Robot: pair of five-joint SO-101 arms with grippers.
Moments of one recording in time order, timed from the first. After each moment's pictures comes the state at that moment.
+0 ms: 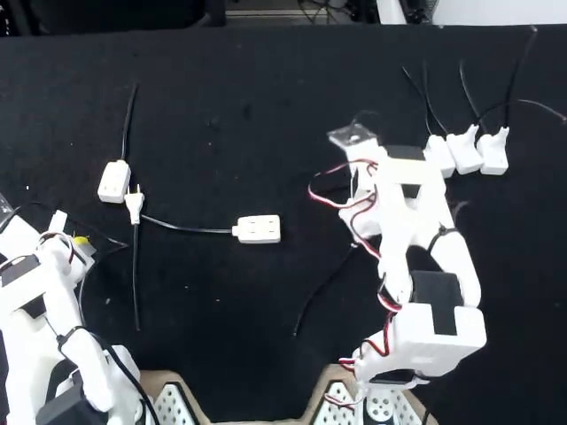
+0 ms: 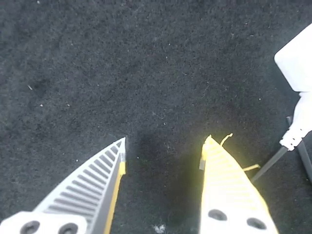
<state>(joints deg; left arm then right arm) -41.1 -33.6 63.7 41.5 8.9 4.0 7.6 21.4 74.2 32.8</state>
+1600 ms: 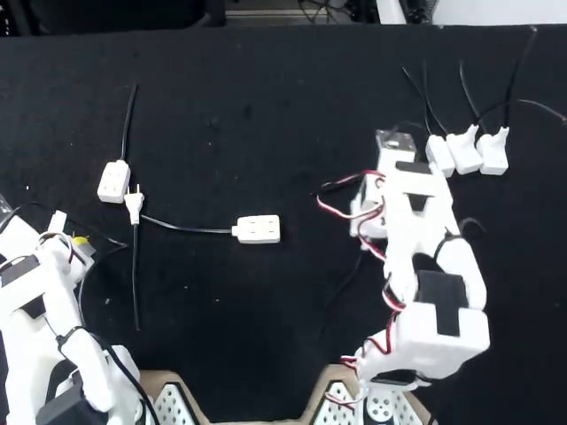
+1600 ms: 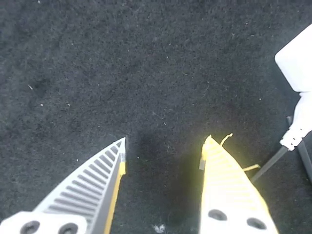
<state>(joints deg) -41.1 -33.6 63.7 41.5 8.9 6.9 5.7 29.0 63.9 0.5</state>
